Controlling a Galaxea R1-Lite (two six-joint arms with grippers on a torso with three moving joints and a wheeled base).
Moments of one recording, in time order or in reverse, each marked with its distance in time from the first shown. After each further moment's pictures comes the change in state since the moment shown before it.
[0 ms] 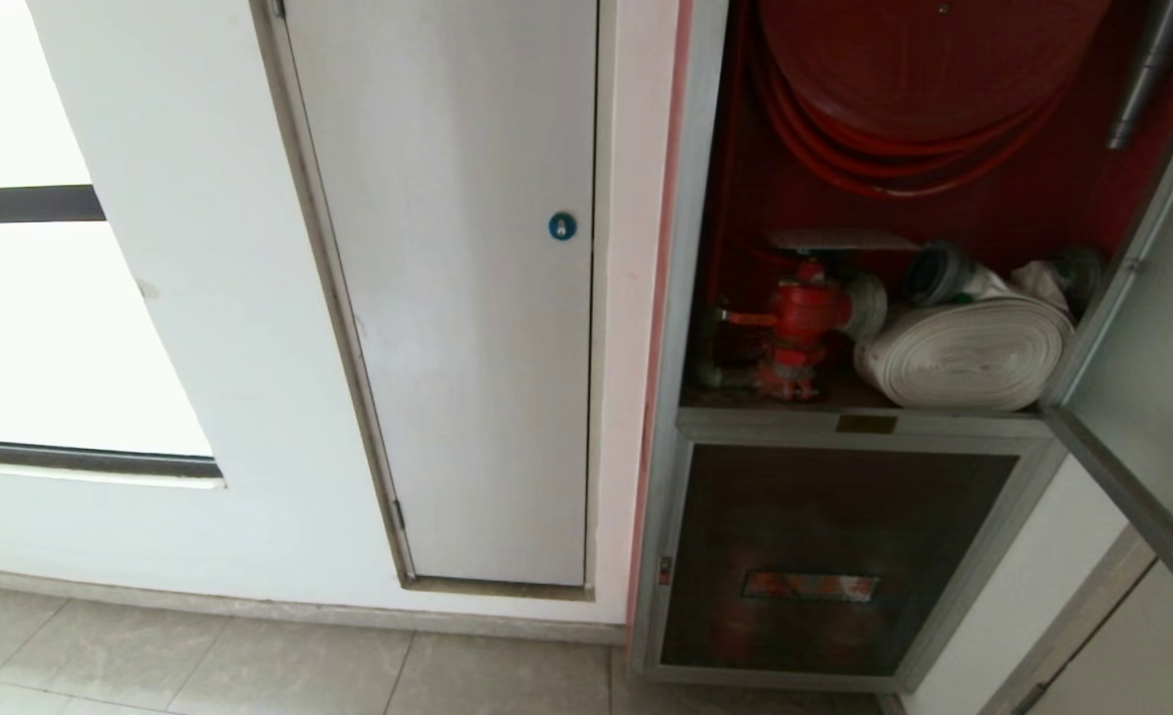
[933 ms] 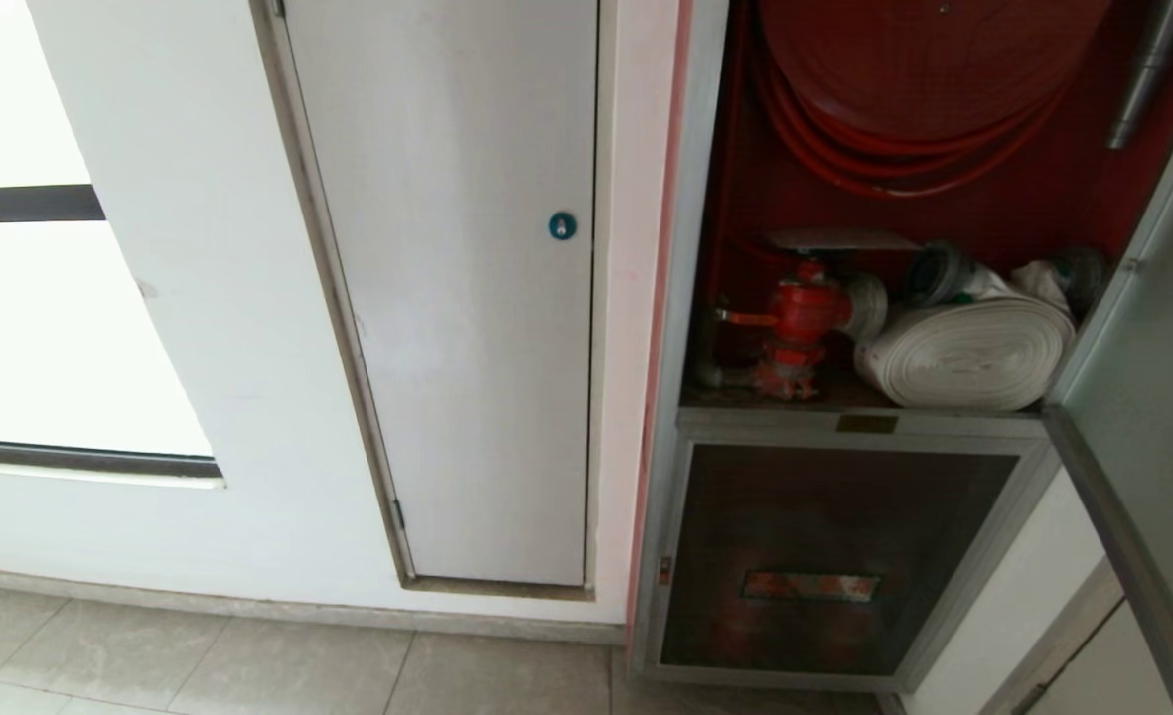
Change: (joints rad) left arm 0.000 0.000 0.000 0.000 0.000 0.000; right arm 0.260 -0.137 0.131 -0.001 0.177 -0.011
